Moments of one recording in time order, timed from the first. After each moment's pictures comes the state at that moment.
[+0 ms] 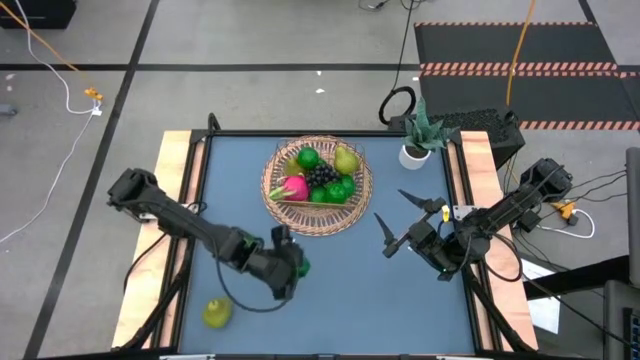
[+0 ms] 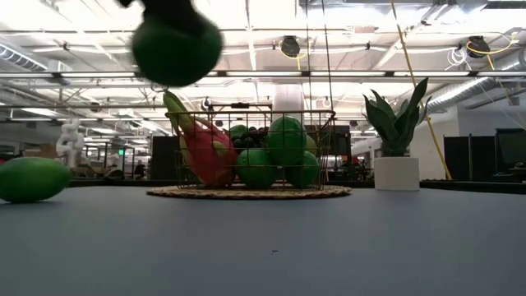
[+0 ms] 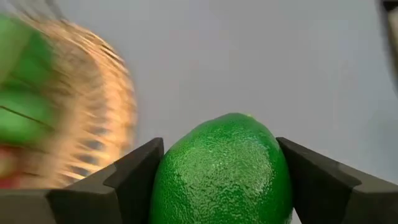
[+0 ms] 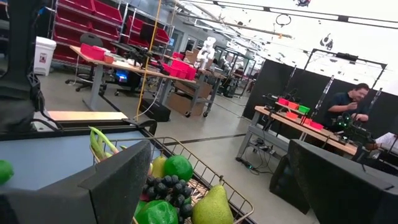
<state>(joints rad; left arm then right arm) -0.47 1.60 1.20 -0.51 -0.37 -0.40 0.64 1.27 0.63 1.16 1.44 -0.80</state>
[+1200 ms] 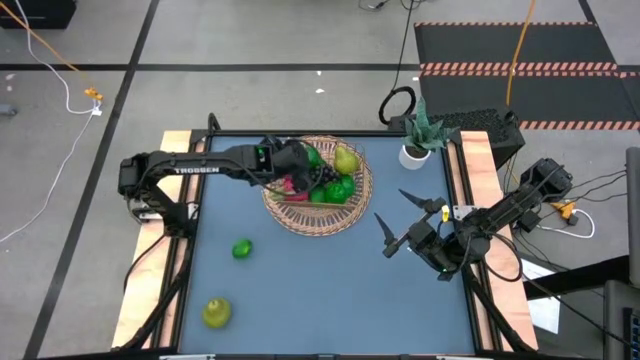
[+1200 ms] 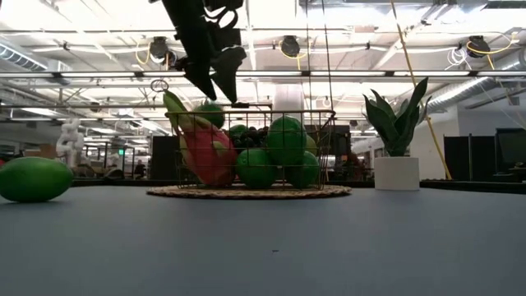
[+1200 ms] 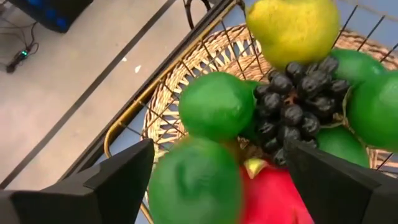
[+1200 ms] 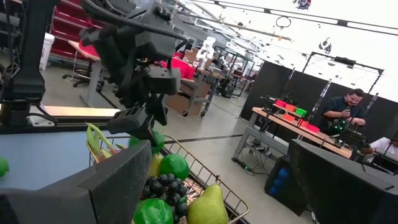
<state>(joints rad) 0.19 1.60 1.34 -0.74 -0.52 -0.29 0.64 1.27 0.63 1.16 1.44 -0.83</state>
